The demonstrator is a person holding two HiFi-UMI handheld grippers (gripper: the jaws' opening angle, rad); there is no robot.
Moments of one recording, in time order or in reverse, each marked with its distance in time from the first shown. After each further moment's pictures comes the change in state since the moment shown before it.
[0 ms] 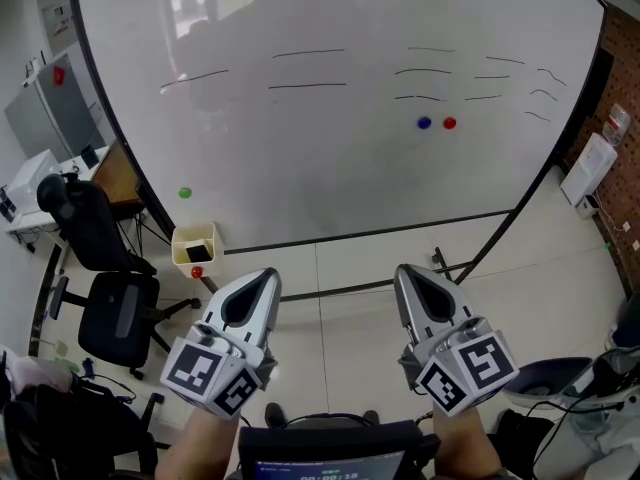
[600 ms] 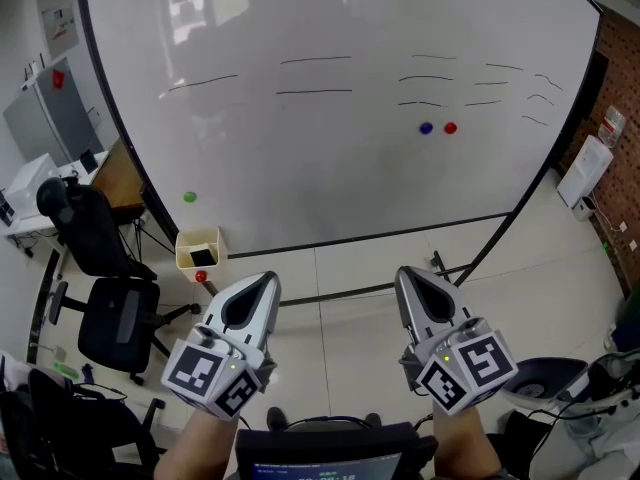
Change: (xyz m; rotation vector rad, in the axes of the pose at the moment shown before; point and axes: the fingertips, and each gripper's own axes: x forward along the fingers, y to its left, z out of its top) left arm -0.014 0.011 0.004 0.004 0.003 -0.009; right arm 0.004 0.014 0.000 0.003 0.002 -0.016
